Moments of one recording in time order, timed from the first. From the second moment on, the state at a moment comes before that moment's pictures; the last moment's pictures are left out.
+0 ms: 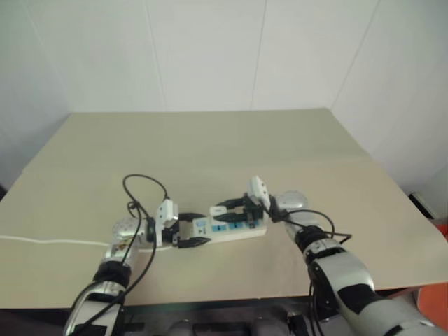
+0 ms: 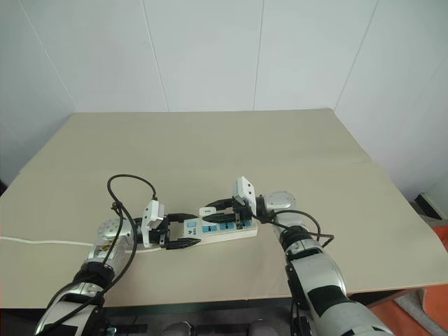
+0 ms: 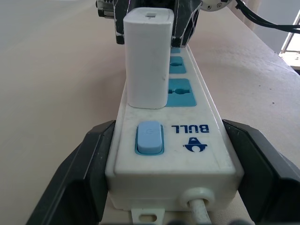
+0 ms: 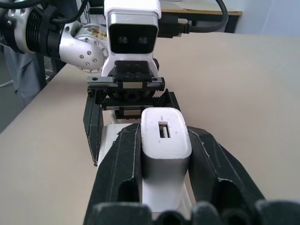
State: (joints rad) left arm -0.50 0.40 -0.03 0.70 -0.24 -0.27 -1.44; right arm -0.87 -0.20 0.11 1.15 0.15 -0.48 1.43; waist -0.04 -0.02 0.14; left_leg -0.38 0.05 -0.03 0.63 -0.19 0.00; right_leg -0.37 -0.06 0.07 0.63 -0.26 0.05
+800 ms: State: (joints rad) left arm -0.51 0.41 -0.02 0.65 -0.32 -0.21 -1.53; right arm -0.85 -0.33 0.03 1.16 0.17 -0.54 1.55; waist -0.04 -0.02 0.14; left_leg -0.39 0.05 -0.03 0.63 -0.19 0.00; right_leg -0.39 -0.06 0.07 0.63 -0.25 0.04
